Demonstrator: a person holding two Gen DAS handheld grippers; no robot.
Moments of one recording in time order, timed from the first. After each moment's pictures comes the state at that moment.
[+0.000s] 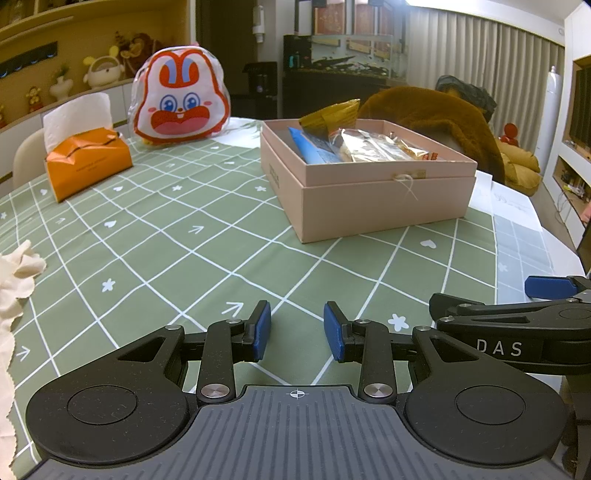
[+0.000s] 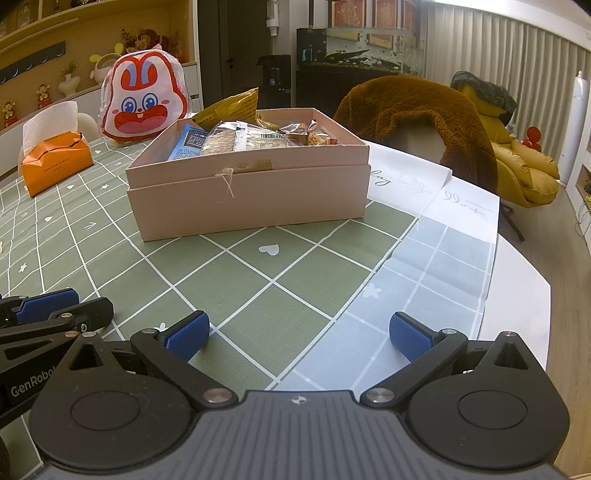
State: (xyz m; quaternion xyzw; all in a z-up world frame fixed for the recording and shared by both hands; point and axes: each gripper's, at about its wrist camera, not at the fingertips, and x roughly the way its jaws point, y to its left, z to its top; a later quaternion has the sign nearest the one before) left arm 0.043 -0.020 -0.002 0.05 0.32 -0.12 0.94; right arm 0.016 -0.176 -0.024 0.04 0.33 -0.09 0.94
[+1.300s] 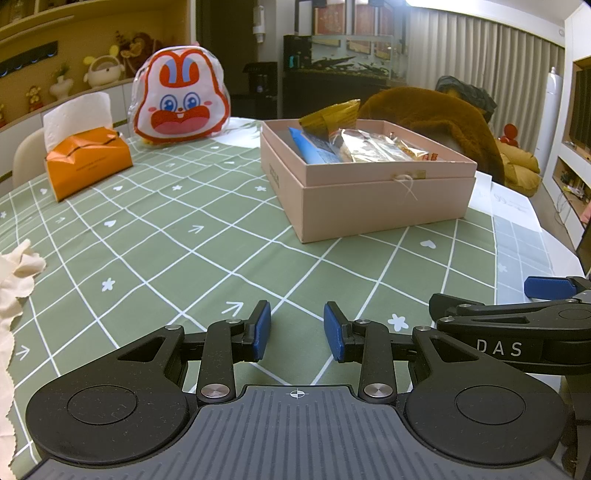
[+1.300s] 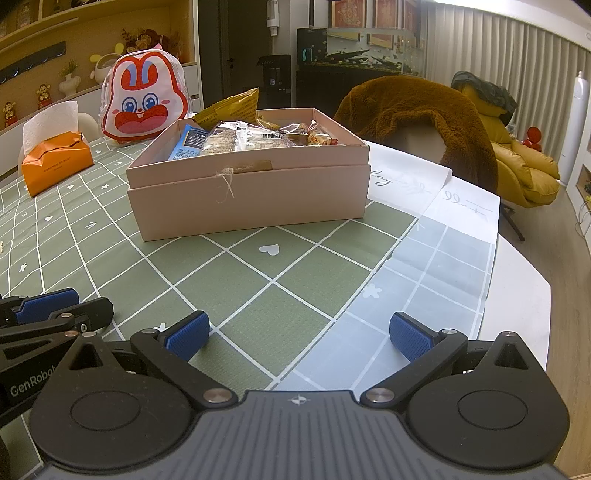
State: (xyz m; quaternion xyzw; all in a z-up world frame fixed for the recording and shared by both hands) left arm 0.043 -0.020 -0.002 0.05 0.32 -0.13 0.94; right arm 0.016 -0.176 -0.024 0.04 0.33 -0.09 0.94
